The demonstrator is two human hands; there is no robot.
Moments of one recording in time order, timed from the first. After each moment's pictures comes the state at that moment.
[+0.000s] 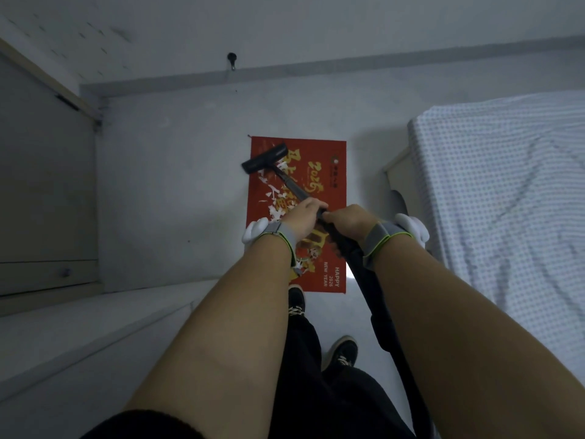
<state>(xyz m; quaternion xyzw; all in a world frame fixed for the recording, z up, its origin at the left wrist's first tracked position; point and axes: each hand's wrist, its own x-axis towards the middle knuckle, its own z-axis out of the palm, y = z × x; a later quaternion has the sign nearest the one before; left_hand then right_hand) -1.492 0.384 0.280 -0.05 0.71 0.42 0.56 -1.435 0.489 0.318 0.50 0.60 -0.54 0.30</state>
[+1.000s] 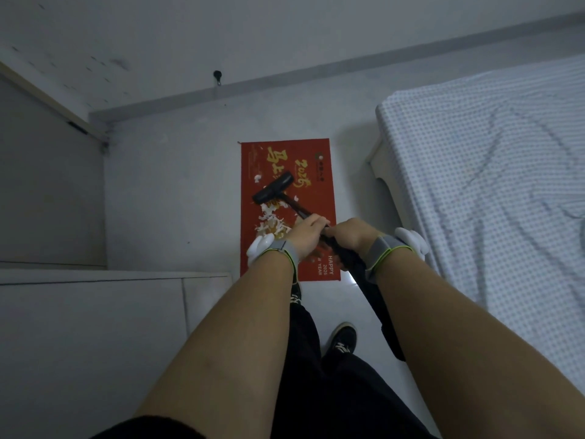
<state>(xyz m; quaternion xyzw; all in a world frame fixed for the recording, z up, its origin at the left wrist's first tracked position) -1.340 0.392 0.308 0.04 0.75 0.38 0.54 -1.280 0.499 0.341 0.48 0.60 -0.55 0.32</state>
